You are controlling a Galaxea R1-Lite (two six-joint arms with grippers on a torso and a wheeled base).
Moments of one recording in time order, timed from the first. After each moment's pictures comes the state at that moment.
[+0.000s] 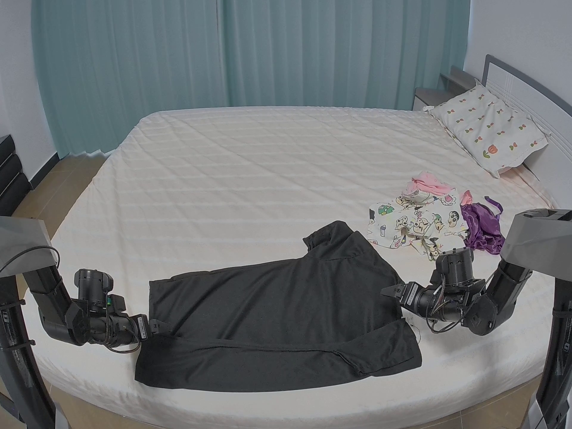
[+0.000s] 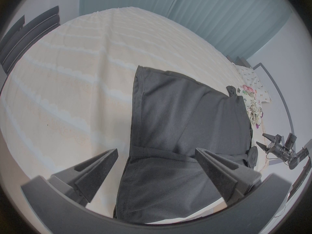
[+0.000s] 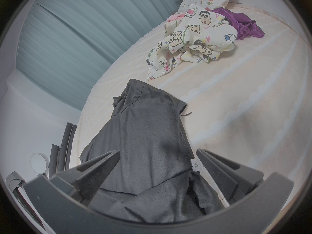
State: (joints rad) left arm 0.10 2.18 -0.48 -0.75 -0.29 -0.26; right arm 0.26 2.26 -0.66 -0.91 0.11 0.69
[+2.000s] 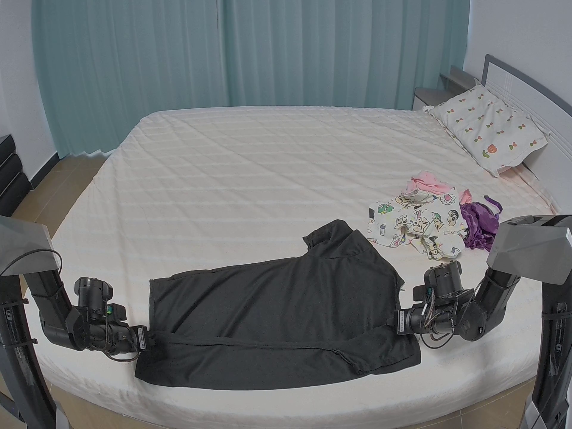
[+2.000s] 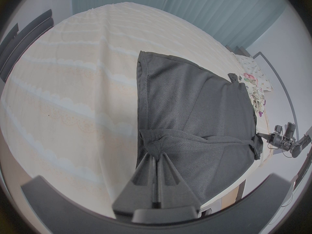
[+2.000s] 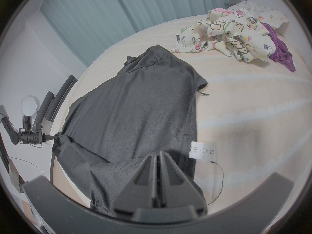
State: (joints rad) left arm 0.12 2.21 -0.44 -0.76 -0.30 -0.16; right arm 0.28 2.33 -0.68 -0.83 0.16 0.27
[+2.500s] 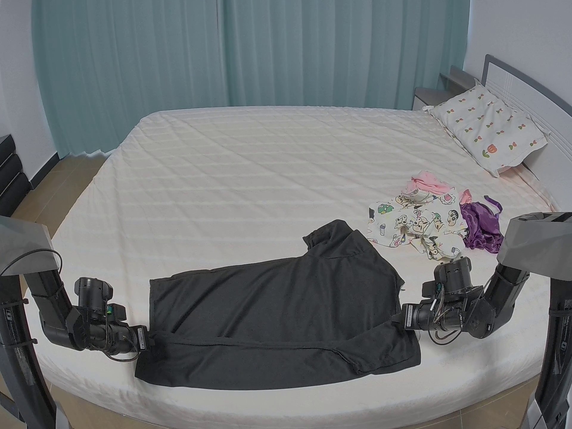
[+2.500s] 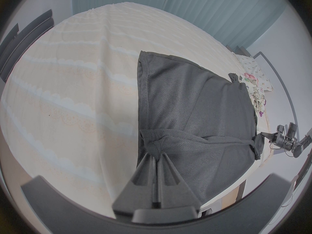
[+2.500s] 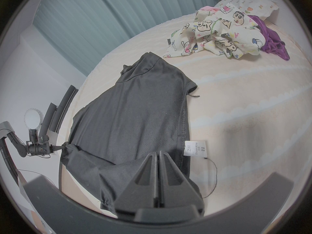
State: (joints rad) left arm 0.12 2.21 -0.44 -0.76 -0.29 -0.16; right arm 0.24 2.29 -0.64 -0.84 0.21 0.34
